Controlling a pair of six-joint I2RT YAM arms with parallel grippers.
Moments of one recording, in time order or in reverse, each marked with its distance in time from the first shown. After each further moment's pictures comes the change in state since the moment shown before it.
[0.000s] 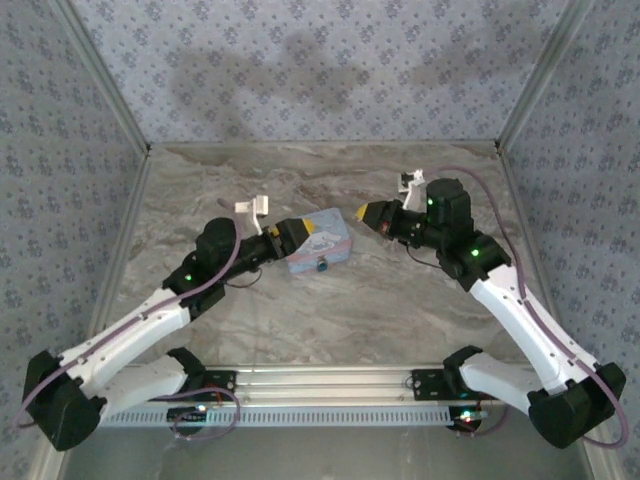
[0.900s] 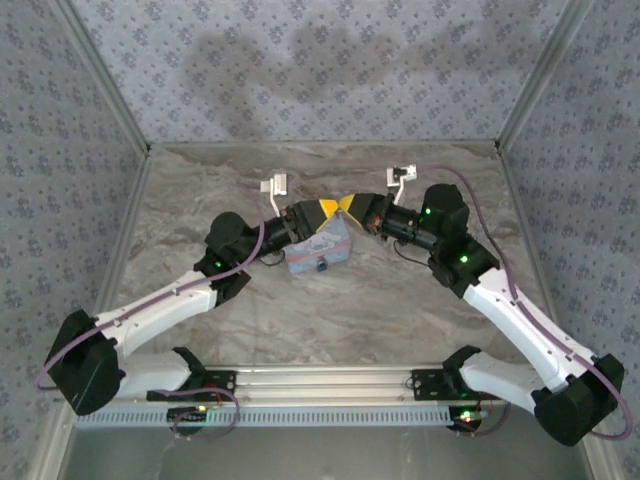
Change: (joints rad) left arm -0.055 0.200 0.050 0.557 0.148 -0.180; right arm 0.074 0.000 -0.068 0.349 -0.035 0.239
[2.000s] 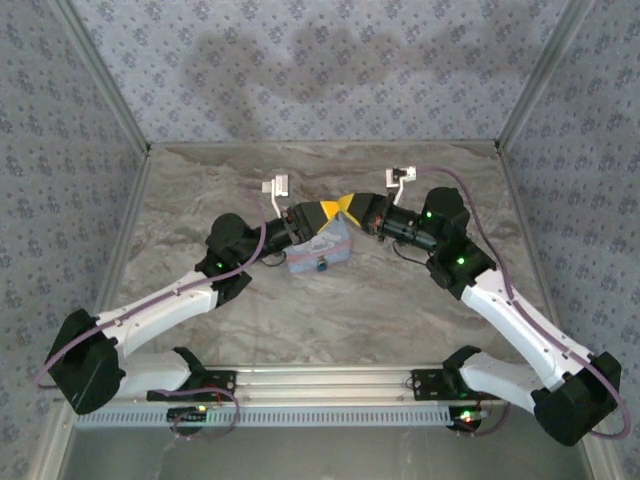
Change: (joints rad) left arm -0.011 0.004 -0.002 0.018 0.003 0.001; right arm -0.006 0.001 -0.045 0.107 -0.032 0.090
